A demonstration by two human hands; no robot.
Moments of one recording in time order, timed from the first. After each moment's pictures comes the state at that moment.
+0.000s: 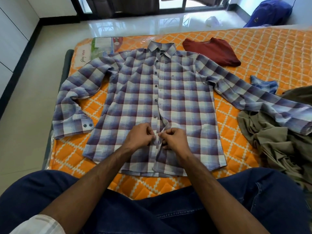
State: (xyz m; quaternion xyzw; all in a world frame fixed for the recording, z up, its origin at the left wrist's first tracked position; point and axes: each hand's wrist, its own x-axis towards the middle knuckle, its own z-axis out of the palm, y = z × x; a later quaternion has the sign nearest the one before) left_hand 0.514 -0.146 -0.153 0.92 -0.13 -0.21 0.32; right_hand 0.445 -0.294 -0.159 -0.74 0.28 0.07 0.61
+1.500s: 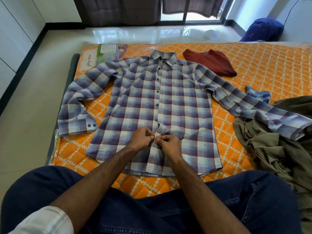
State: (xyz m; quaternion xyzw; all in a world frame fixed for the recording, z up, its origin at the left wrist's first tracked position) left_hand 0.507 -0.145 -0.157 0.89 -0.05 -0.22 0.40; right_hand 0.437 -0.264 -0.164 -0.73 0.30 0.04 0.61
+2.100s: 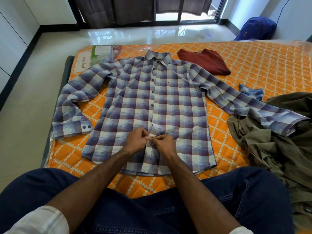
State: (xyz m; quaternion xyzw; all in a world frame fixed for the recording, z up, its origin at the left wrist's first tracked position) left_hand 0.501 -0.146 -0.169 0.91 -0.09 -0.19 0.37; right_hand 0.442 -0.270 -0.165 -0.75 0.31 0.07 0.58
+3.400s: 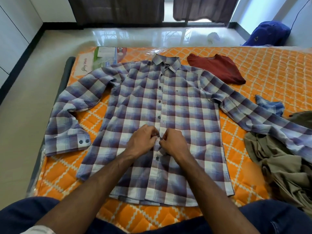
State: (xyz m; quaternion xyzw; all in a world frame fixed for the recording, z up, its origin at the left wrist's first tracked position) left_hand 0.571 -0.163 -0.172 0.93 -0.19 -0.12 0.30; right_hand 0.525 -0.297 -0.149 -0.92 0.19 0.11 0.32
